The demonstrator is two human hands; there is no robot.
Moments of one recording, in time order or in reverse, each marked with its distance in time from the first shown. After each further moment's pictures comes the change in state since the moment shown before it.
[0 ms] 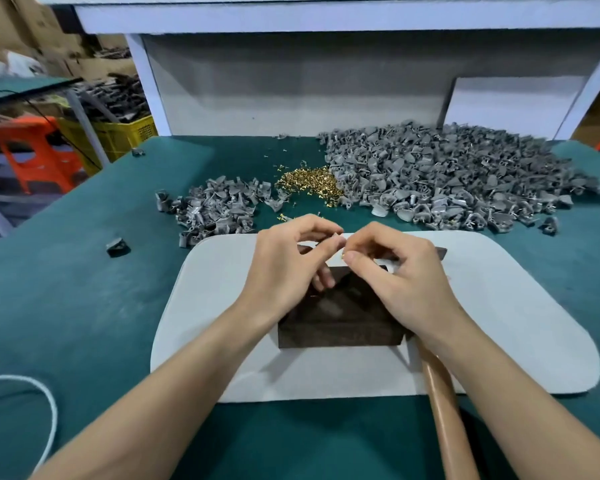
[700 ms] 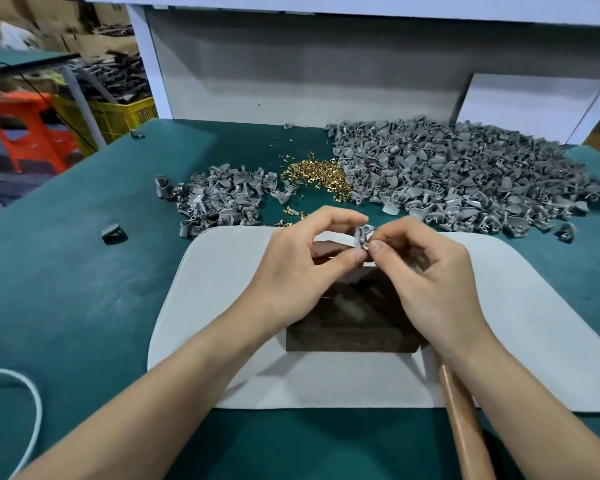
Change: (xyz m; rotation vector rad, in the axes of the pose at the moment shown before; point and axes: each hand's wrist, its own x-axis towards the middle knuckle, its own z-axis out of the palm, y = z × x) left_hand -0.005 -0.002 -0.007 -0.107 -0.145 0.086; right_hand -0.002 0.005 0.005 0.022 0.134 0.036
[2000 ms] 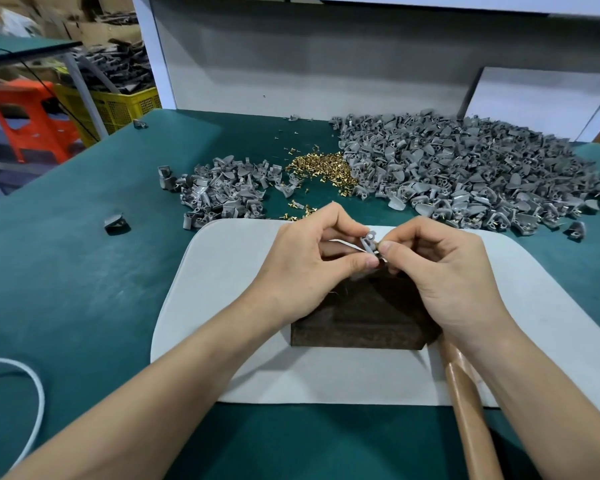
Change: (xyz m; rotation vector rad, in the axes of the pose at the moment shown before) left_hand 0.000 -0.007 0.000 -0.093 -0.027 -0.069; right_hand 0.005 -0.002 -0.004 0.186 -0.057 0.169
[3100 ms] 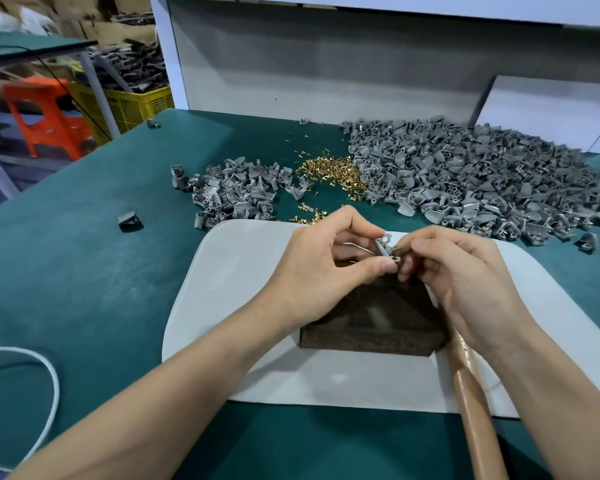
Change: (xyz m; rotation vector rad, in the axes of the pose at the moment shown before) left_hand -0.004 0.006 0.003 -0.035 0.007 0.005; right_hand 0.006 0.000 -0.009 0.287 -0.084 0.206
